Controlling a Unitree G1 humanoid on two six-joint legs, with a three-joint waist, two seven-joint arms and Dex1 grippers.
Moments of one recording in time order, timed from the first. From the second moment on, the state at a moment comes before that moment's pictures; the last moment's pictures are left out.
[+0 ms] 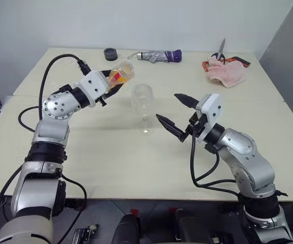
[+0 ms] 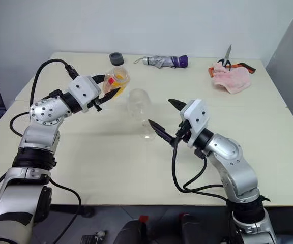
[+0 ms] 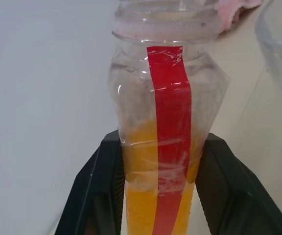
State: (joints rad) left arm -0.84 0.67 -0.04 0.59 0.09 -0.46 -0.70; right arm -0.41 -0.30 0.12 -0.48 0.33 0.49 0.55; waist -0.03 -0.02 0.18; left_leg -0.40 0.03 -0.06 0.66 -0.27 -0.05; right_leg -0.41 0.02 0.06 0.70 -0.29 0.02
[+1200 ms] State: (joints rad) left arm -1.04 0.77 -0.20 0.86 0.55 -0.95 -0.27; right arm -0.40 -0.35 0.11 -0.48 0.38 0.51 0.57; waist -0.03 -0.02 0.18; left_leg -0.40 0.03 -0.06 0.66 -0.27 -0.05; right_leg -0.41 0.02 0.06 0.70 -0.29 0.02
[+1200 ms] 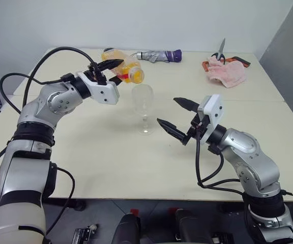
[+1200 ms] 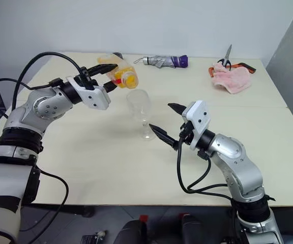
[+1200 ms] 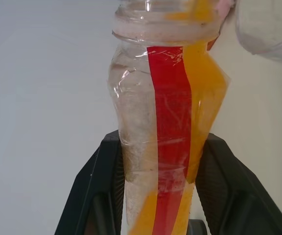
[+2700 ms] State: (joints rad) left arm -1.16 0.80 -0.31 0.99 0.70 -0.99 -0.07; right arm -0.33 -0.36 0.12 -0.62 0.46 0.65 0.47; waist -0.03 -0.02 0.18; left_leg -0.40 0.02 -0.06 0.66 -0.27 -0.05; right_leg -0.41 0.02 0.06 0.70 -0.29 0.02
